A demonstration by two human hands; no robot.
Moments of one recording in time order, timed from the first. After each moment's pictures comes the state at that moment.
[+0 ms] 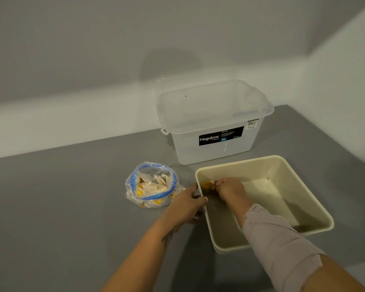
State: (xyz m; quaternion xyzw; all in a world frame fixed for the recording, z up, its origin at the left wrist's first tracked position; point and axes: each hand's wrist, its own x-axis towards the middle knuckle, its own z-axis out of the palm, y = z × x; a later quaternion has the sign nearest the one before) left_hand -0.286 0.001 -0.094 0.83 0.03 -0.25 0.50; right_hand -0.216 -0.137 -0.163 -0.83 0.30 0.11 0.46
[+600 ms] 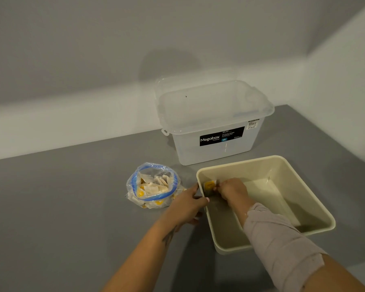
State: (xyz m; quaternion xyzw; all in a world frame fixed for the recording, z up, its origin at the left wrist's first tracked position) left_hand -0.284 0.004 -0.094 0.83 0.02 -0.26 0.49; right_hand -0.214 -0.134 -0.154 -0.85 0.32 0.13 0.40
